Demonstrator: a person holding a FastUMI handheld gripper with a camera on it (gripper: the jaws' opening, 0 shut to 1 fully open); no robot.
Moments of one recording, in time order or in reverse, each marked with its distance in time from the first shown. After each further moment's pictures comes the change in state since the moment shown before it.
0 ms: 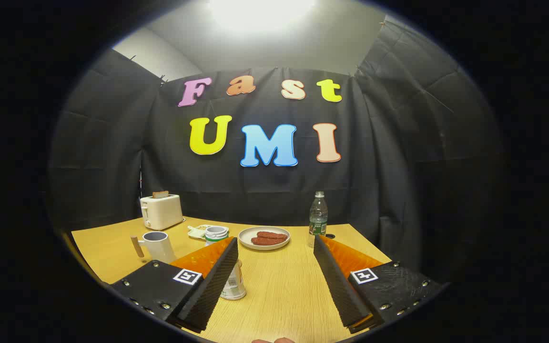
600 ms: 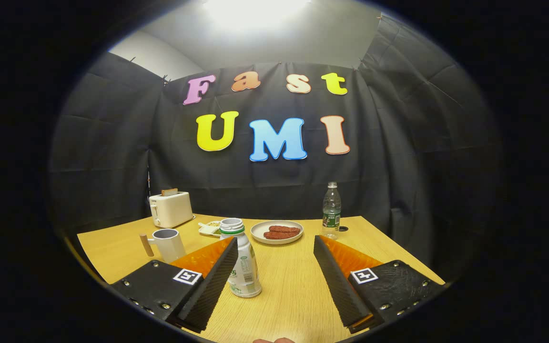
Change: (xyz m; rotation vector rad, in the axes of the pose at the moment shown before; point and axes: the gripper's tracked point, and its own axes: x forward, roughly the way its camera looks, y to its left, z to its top) arm 0.005 0.027 -0.020 0.026 0.020 0.046
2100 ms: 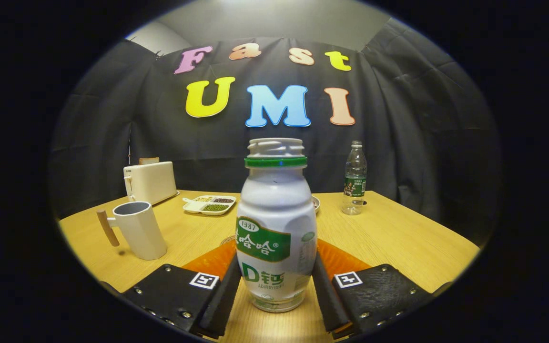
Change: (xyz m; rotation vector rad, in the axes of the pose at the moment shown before) arm 0.112 0.059 -0.096 -0.018 0.131 -0.078
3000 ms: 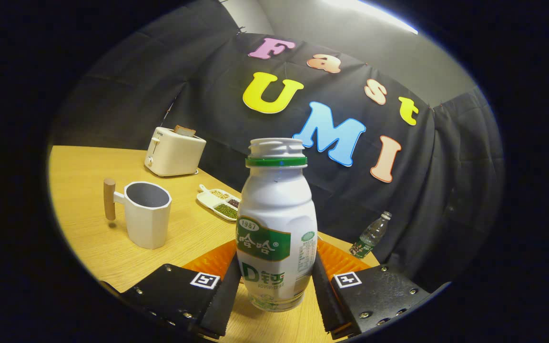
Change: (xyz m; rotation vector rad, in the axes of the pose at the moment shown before) arm 0.017 0.049 0.068 -0.508 -0.055 0.077
